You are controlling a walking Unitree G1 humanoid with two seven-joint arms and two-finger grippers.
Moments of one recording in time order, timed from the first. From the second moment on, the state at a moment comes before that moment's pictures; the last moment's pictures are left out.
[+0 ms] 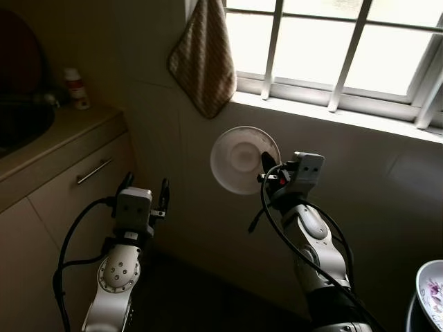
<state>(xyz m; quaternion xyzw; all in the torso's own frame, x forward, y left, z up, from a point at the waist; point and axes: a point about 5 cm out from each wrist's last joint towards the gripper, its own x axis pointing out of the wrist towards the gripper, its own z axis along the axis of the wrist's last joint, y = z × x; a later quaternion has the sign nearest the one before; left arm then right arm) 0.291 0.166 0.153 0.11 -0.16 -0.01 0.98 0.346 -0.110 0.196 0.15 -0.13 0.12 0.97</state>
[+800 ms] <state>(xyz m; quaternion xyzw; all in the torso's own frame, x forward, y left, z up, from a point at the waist) 0.291 0.158 0.164 0.09 -0.20 -0.02 0.98 0.346 -0.095 0.218 0.10 -0.19 0.15 0.97</state>
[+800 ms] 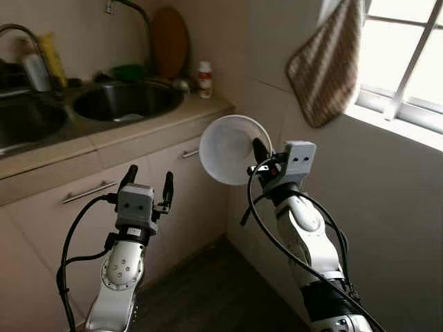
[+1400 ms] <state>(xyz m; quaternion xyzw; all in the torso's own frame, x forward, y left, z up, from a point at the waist) 0.289 0.159 0.167 0.10 -0.21 -0.02 0.97 0.347 -0.098 0.222 0.08 -0.20 0.14 0.97</state>
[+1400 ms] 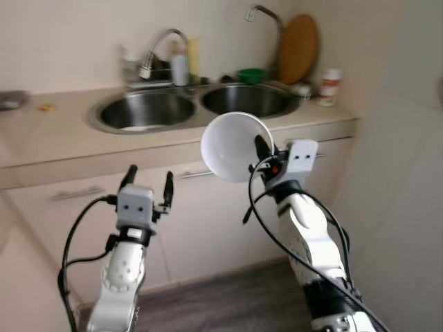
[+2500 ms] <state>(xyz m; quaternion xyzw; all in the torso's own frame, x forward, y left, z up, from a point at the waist) 0.291 0.165 0.174 0.10 -0.22 0.00 0.97 0.356 -0.083 0.242 0.03 -0.23 0.13 0.96</state>
